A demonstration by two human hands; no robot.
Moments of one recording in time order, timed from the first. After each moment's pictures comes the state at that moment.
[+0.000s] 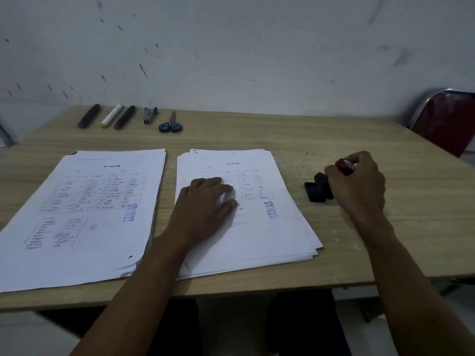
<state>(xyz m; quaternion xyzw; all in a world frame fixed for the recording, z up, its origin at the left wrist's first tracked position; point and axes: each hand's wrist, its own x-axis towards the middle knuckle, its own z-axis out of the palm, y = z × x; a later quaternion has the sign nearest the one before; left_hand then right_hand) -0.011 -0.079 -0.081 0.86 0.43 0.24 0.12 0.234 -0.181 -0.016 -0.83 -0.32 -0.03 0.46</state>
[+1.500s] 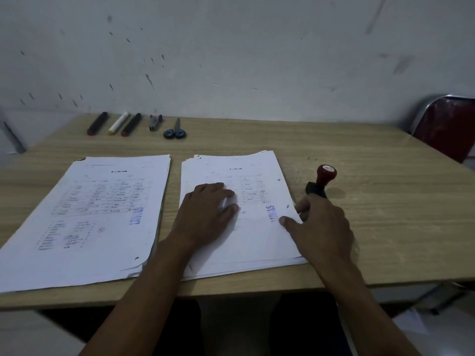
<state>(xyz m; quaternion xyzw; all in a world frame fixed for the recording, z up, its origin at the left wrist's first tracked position) -0.010 -0.085 -0.077 0.86 0.42 0.26 0.13 0.160 -0.212 -0.042 -0.85 -0.43 -0.01 0.31</state>
